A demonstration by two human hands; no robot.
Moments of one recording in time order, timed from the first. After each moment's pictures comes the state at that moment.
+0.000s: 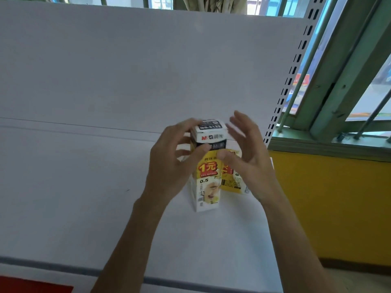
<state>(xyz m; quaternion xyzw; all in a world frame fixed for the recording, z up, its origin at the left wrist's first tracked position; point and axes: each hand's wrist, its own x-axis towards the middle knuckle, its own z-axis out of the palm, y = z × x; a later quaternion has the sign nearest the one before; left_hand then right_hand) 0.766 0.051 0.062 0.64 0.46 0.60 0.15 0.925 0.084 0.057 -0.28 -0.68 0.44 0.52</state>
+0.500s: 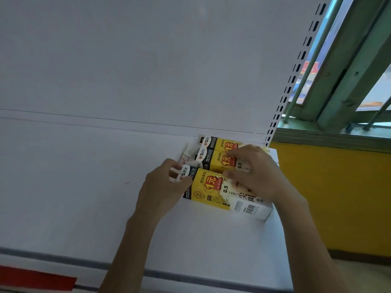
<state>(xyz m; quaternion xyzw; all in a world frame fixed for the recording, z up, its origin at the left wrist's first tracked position) 0.754 0.044 0.008 0.53 0.72 0.37 0.26 0.953 0.103 0.031 -0.52 -0.80 0.19 0.24</state>
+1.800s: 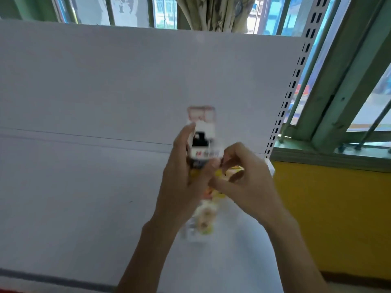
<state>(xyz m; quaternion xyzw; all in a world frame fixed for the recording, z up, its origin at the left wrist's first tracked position) 0.780 0.035 0.067 0.62 0.48 0.59 0.19 0.913 0.059 0.079 -0.42 -0.75 0.25 0.45</state>
